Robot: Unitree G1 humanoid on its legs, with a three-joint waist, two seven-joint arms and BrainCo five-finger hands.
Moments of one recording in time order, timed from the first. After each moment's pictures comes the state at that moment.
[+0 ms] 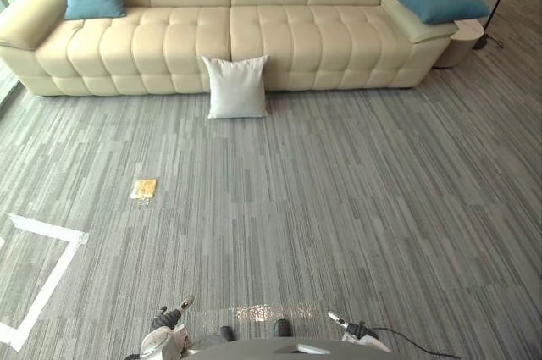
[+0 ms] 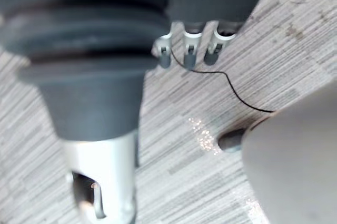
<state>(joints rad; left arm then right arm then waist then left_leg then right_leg) 0.07 -0.03 0.37 0.99 -0.09 0.04 0.14 0.09 0.04 -0.43 0.93 0.07 0.05 -0.15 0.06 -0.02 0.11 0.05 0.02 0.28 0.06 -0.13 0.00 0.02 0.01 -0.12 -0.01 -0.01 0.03</state>
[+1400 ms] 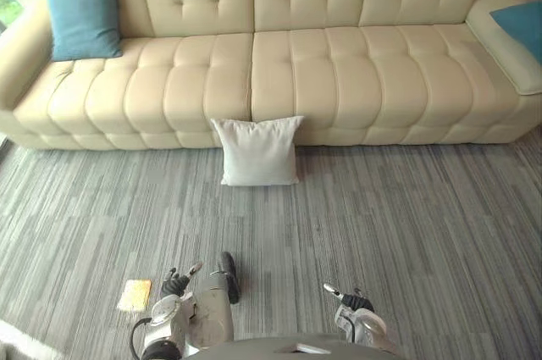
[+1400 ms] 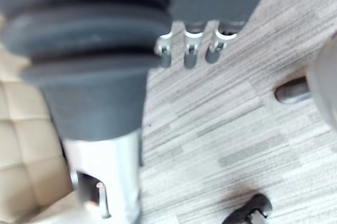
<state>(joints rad) 0.04 -0.04 0.35 0.88 -0.13 0.02 0.13 0.03 0.06 -0.33 0.88 0.13 0.03 -0.15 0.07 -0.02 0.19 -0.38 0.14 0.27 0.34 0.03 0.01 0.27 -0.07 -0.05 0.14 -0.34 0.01</state>
